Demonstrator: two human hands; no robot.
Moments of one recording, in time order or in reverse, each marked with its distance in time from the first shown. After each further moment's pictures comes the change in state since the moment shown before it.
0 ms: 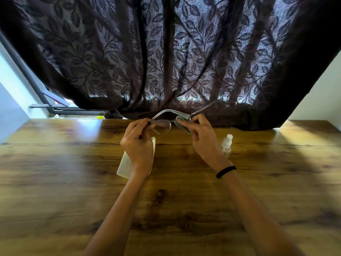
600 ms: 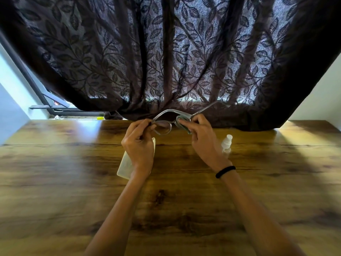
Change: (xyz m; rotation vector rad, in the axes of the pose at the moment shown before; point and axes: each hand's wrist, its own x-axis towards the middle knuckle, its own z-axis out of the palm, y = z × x) left_hand 0.000 0.001 0.001 -0.037 -0.006 -0.009; right_hand 0.001 -0.003 -0.002 -0.053 -0.034 0.022
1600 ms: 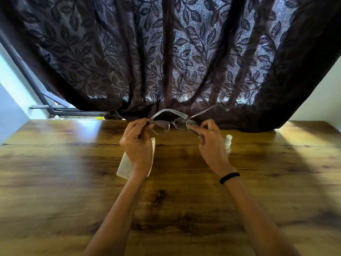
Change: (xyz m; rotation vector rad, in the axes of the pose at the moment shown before) left_hand 0.003 0.003 0.000 0.008 0.029 -0.033; right_hand -0.017 0.011 -0.004 -0.032 0.069 0.108
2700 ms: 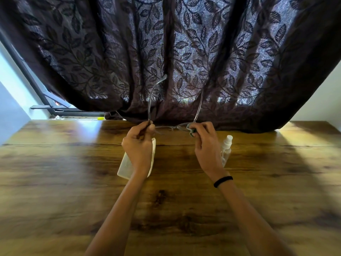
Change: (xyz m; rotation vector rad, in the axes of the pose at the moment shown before) left_hand -0.004 0.007 -0.003 -0.138 -0.070 -0.286; right_hand -0.010 -0.009 0.011 0.095 0.166 -0.085
